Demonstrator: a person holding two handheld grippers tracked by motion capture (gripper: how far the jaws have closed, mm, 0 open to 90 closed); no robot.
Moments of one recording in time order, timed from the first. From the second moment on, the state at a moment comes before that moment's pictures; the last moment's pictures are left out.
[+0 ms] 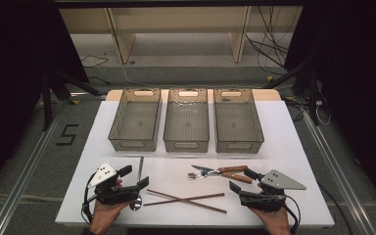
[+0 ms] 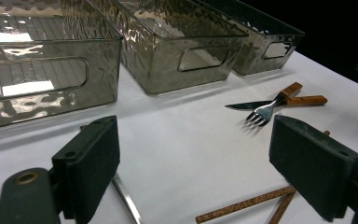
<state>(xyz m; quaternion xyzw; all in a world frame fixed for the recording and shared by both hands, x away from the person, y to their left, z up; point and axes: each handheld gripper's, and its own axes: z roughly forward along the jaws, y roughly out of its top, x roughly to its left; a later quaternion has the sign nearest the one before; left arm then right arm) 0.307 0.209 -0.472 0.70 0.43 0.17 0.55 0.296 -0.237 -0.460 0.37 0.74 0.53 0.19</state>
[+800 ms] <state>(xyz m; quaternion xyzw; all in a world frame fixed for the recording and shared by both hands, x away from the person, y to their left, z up) 0.307 0.208 -0.473 0.70 0.43 0.17 0.54 0.286 -0.201 -0.455 0.30 0.79 0.51 0.13</state>
